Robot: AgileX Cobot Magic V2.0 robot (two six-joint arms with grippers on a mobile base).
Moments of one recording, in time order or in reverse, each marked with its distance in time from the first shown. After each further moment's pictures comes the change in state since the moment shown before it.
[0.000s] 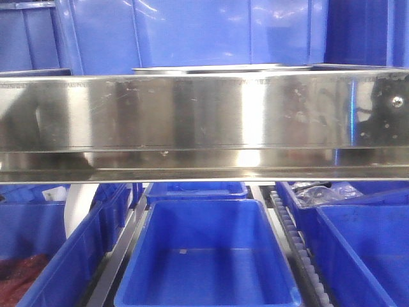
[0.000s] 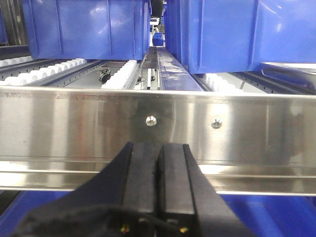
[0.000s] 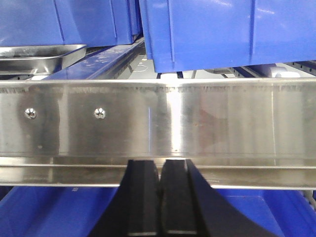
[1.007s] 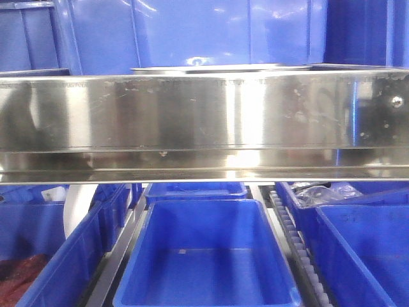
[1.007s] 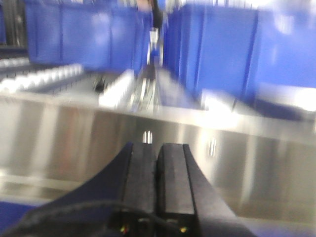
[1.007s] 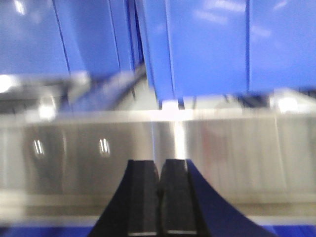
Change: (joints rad) left arm 0.000 0.000 -0.006 -0.174 -0.105 0.000; right arm 0.000 0.000 -0.007 0.046 -0.127 0.003
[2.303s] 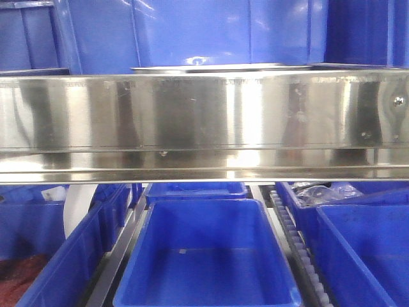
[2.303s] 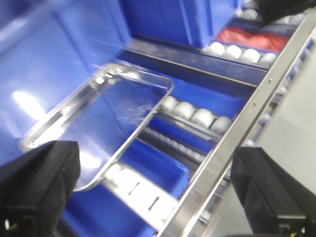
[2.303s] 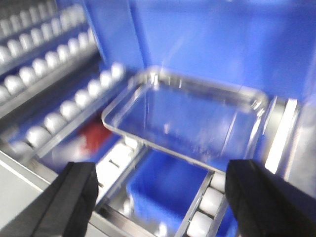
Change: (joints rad) left arm -0.588 1.235 -1.430 0.127 0.820 0.232; right arm 0.394 1.168 -1.331 0.178 0.730 -0.124
